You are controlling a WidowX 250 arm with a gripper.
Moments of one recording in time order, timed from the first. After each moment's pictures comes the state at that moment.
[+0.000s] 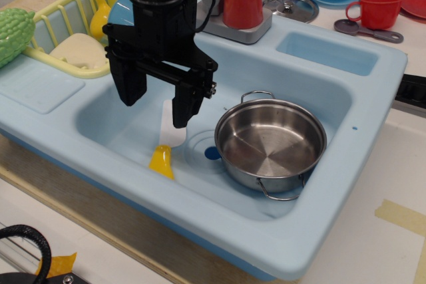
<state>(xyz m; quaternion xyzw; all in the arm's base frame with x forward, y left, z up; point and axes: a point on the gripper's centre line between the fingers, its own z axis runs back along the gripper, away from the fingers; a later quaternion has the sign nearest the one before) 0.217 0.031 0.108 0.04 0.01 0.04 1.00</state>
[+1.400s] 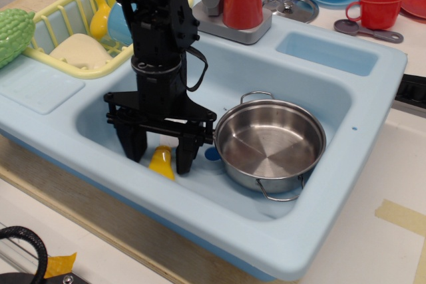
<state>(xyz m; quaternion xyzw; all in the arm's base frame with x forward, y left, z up) 0.206 0.031 0.048 0.01 0.03 0.15 0.99</state>
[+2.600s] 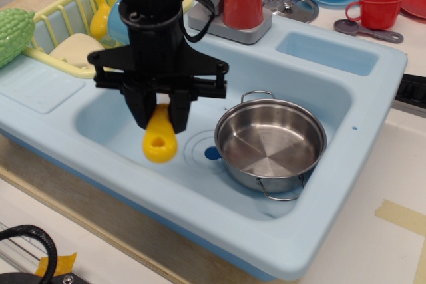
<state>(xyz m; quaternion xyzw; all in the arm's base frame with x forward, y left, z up) 0.201 0.009 0.115 0.02 -0.09 0.23 0.97</state>
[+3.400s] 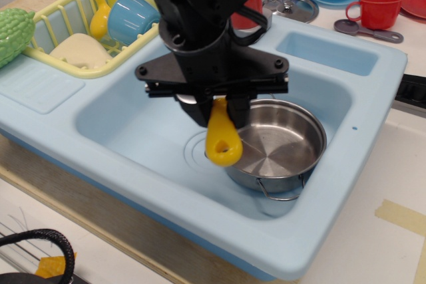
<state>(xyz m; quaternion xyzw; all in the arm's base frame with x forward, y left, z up) 0.222 -0.036 0.129 -0.04 -0.21 0.21 0.95</state>
